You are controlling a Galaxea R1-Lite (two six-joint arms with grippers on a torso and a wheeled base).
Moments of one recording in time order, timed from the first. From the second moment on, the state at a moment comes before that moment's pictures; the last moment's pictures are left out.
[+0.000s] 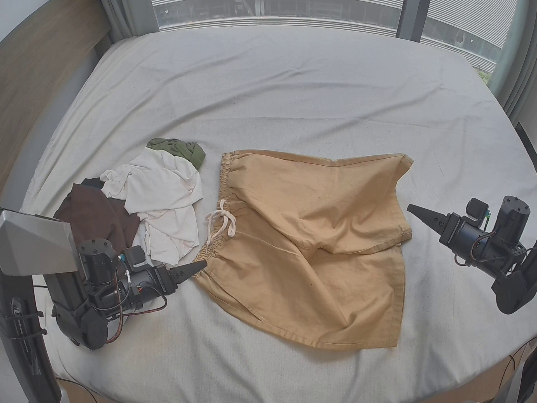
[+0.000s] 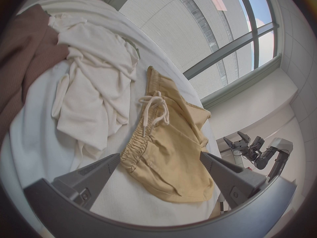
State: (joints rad) left arm -0.15 2.23 -0.38 -1.55 -0.56 -0.54; right arm 0.05 1.87 -0.37 -1.40 0.51 0.57
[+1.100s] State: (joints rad) left arm -0.16 2.38 -0.52 -1.55 -0.52 -0.57; right arm 0.05 1.88 -0.35 -1.39 0.51 0.50
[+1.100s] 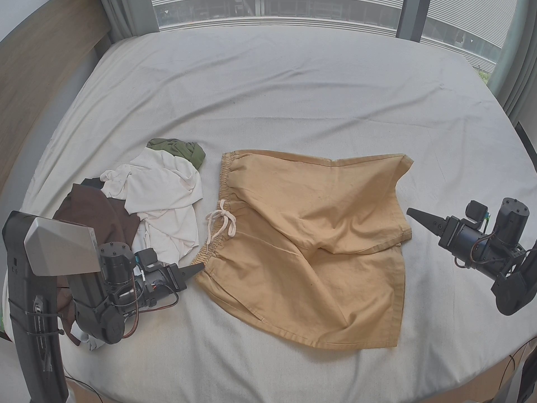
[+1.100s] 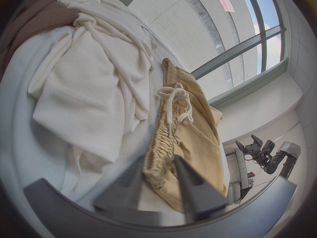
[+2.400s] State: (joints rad) left arm -0.16 2.37 -0.51 -1.55 -0.52 -0.56; right arm 0.15 2.09 -0.12 -1.05 0.52 0.16
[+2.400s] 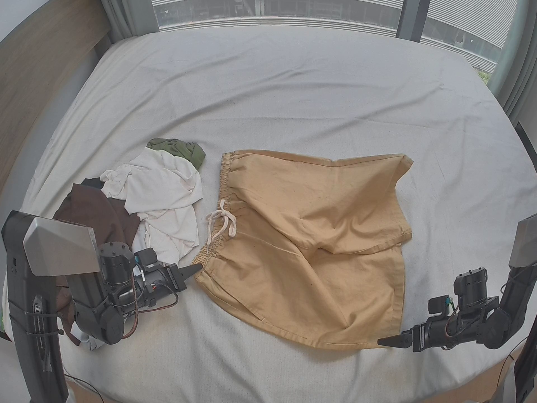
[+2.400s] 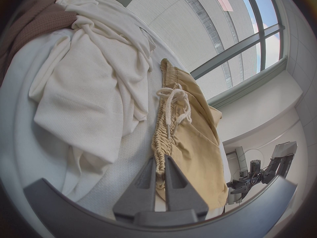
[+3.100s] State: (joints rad) left arm -0.16 2.34 -0.47 -1.55 -0.53 -0.57; right arm 0.16 2.16 -0.10 -1.15 0.51 0.18
